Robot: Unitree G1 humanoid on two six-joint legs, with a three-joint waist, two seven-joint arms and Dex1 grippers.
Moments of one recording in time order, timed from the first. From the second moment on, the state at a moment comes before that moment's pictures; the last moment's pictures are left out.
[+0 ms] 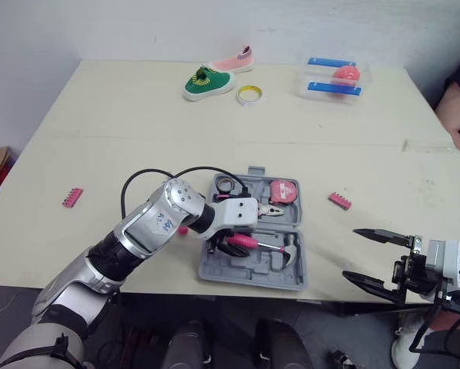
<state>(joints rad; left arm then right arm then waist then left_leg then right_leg) -0.81 0.55 -0.56 -0.19 -0.12 0.73 -1.11 0.16 -0.73 -0.36 -0.06 0.59 -0.20 1.36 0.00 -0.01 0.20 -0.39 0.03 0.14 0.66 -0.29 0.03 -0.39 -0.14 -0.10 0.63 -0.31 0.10</state>
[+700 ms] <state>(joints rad) -0.49 0.42 -0.32 -0.12 -0.22 0.42 -0.99 0.13 -0.73 -0.35 -0.07 0.59 -0.17 1.33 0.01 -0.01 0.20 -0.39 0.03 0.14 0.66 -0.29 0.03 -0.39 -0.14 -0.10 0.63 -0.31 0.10</state>
